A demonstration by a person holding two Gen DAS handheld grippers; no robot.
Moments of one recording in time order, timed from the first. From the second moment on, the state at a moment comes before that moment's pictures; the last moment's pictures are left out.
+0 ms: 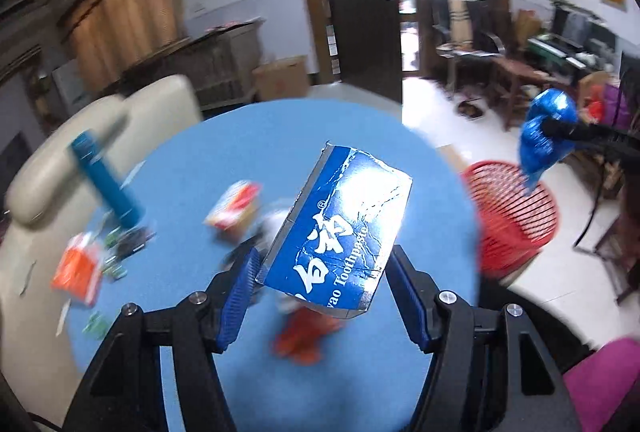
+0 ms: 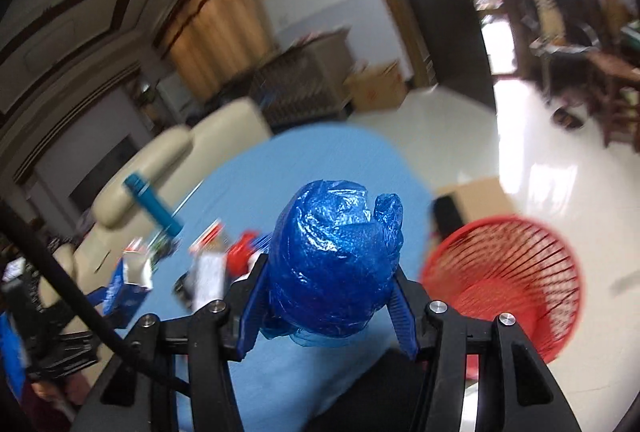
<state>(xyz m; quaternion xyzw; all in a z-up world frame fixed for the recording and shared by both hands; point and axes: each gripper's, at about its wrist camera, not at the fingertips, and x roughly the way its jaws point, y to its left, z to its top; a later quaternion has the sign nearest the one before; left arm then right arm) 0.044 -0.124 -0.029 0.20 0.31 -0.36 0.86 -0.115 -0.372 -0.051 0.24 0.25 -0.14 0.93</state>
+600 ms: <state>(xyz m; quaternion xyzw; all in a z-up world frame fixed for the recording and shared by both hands) 0.002 -0.383 -0.106 0.27 0.42 -0.43 0.75 -0.210 -0.504 -0.119 0.32 0.26 -0.27 0.87</state>
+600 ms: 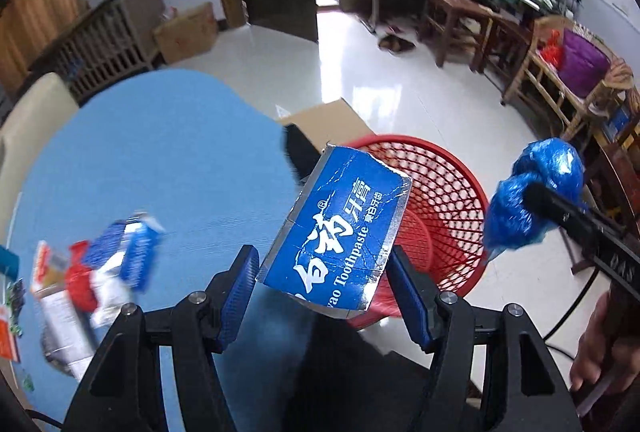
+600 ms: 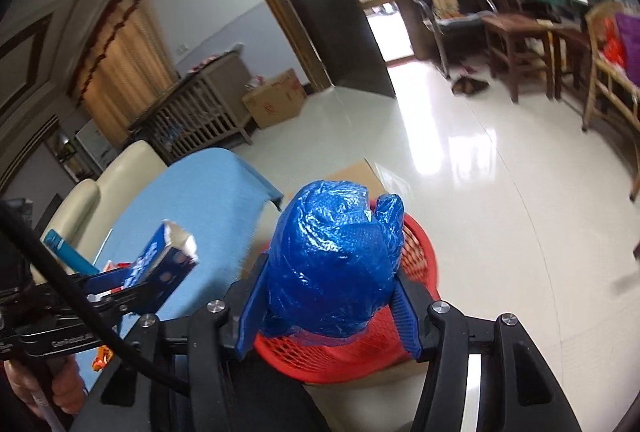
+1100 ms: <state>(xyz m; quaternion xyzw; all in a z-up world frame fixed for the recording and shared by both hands) -0.016 -0.367 -0.066 0.30 0.33 -0.39 0.81 -0.219 -0.516 -0.123 0.34 0.26 -0.26 0.87</state>
